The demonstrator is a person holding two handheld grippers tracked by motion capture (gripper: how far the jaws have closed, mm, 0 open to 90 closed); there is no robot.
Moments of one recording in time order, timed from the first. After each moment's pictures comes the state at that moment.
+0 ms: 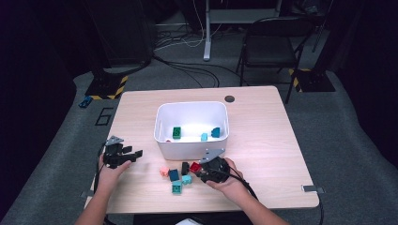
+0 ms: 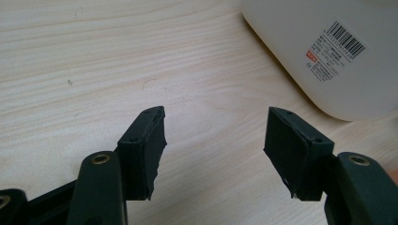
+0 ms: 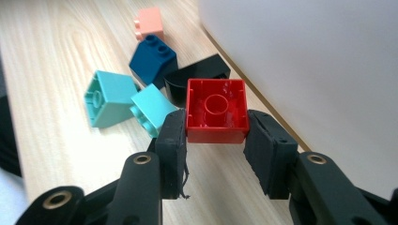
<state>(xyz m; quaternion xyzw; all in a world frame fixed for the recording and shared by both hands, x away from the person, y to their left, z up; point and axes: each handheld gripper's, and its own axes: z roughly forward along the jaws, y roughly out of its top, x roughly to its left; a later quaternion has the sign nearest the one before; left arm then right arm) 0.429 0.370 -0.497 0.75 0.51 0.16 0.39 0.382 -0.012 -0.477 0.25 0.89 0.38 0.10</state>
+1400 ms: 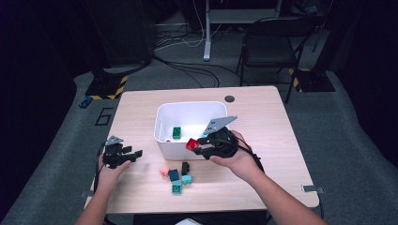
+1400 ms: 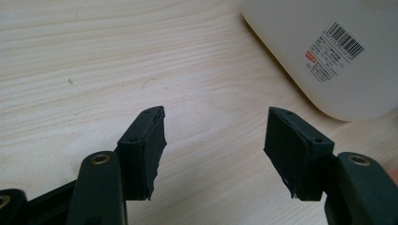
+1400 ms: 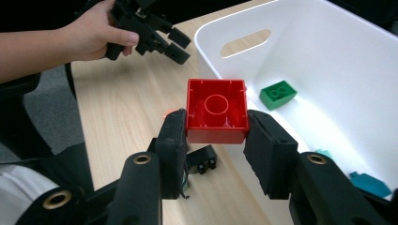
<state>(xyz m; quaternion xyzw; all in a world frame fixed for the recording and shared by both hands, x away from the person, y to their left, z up) 0.429 0.371 -0.497 0.74 0.52 0.16 0.39 0.397 -0.027 -0.352 0.21 0.87 0.43 0.08</state>
